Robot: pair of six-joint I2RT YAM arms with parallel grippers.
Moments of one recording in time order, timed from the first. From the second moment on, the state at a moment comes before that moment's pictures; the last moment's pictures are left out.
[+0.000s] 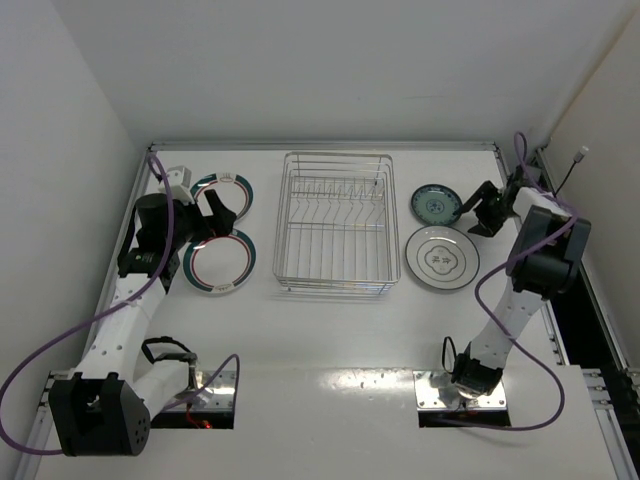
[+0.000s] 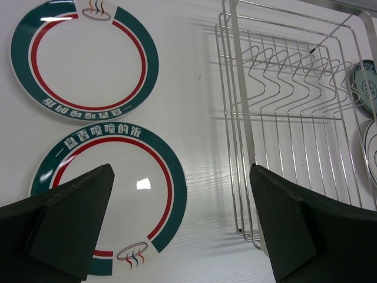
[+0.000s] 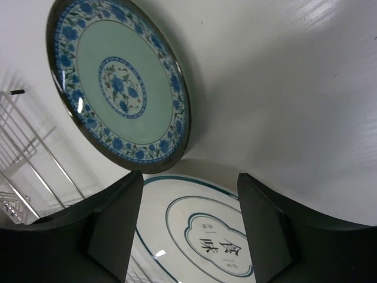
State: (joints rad) left arm 0.02 1.00 0.79 -0.18 0.24 -0.27; right arm -0.41 2.02 1.38 -0.46 -0.40 0.44
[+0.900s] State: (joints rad) left arm 0.02 1.01 0.79 -0.19 0.18 -0.26; right arm -0.37 2.28 1.67 -0.56 -0.43 0.43
